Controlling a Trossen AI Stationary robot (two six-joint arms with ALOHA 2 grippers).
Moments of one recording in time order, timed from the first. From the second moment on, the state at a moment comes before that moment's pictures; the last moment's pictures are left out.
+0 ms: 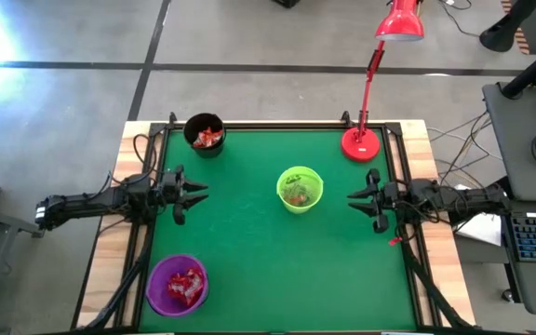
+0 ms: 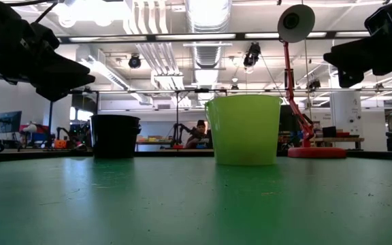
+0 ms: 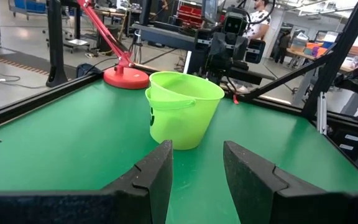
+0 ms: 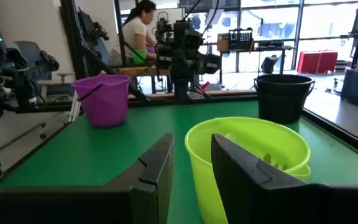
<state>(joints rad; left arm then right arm) 0.13 0.07 0.03 -0.03 -0.02 -0.21 0.05 0.00 0.01 0.02 0.02 0.04</state>
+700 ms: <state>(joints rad) 0.13 0.07 0.03 -0.02 -0.02 -0.22 0.05 0.01 0.01 0.01 0.02 0.05</state>
